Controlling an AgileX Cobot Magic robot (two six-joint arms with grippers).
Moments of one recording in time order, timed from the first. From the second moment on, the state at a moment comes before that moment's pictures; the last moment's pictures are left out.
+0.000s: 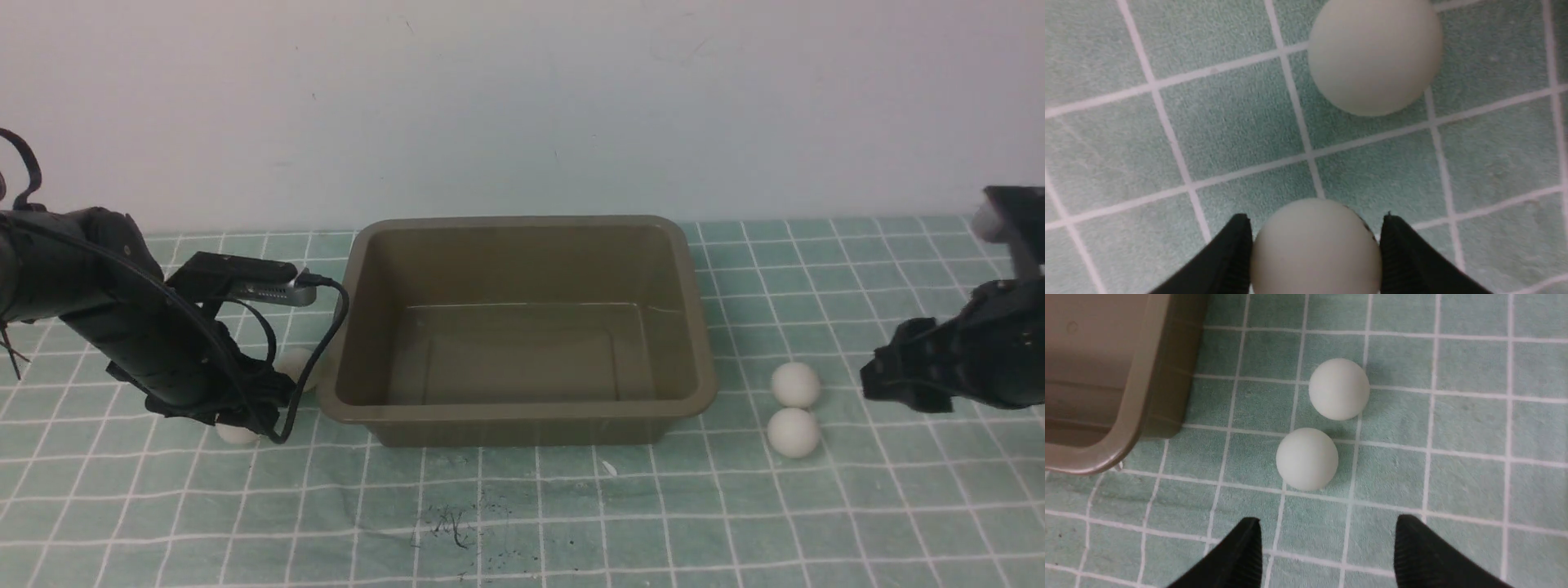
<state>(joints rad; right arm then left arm) 0.10 1.42 -0.86 0.36 0.67 -0.23 0.00 1.84 -1.11 -0.23 0.66 0.35</state>
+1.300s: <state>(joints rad) 0.34 1.68 -1.31 0.49 0.72 -0.27 0.00 1.87 -1.40 -0.23 0.88 0.24</state>
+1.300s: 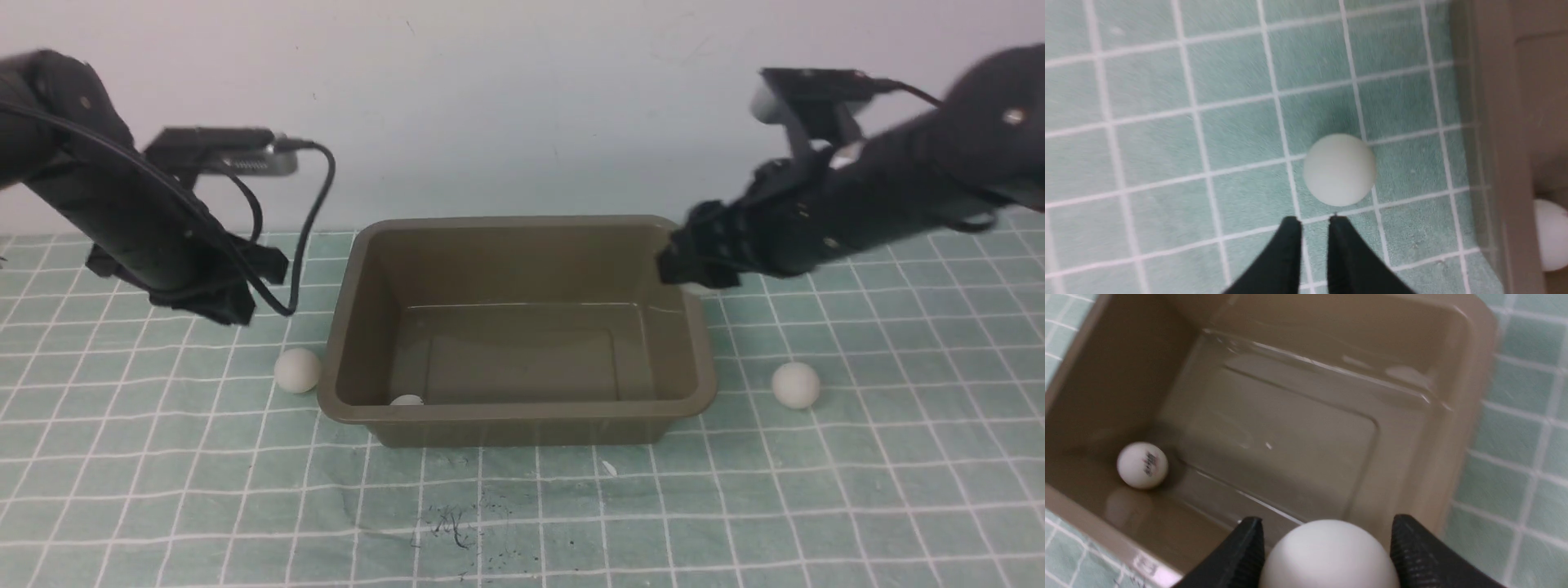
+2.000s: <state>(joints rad) -0.05 1.58 -1.36 0.35 0.95 -0.17 -0.01 2.02 -1.50 -0.18 0.89 0.24</state>
